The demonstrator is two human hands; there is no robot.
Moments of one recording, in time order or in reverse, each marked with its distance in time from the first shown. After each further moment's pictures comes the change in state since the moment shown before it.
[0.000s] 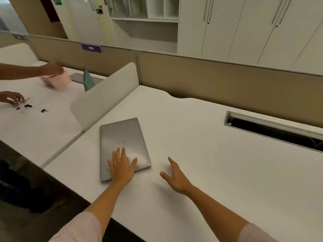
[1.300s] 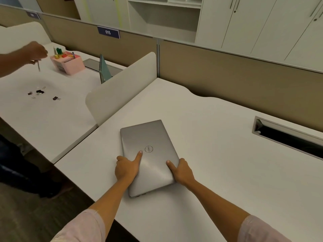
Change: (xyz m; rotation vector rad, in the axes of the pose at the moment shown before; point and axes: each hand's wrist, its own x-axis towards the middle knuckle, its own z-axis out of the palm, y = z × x) left_hand 0.054 -0.035 -0.014 -0.287 0.011 -0.556; right_hand 0.101 -0.032 0.039 -0.098 0.130 0.278
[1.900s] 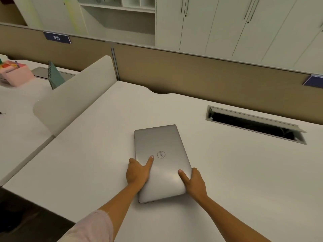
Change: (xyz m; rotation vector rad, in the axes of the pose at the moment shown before) left_hand -0.120 0.053 0.089 0.028 -0.186 0.277; right_hand -0.089 0.136 -0.083 0.129 0.316 0.141
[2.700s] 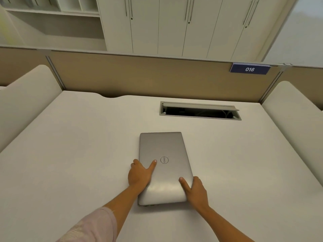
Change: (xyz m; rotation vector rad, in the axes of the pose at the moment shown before) left_hand -0.091 0.074 0.102 0.194 -0.208 0.338; right_hand -0.061 0.114 -0.094 0.049 0.234 0.195
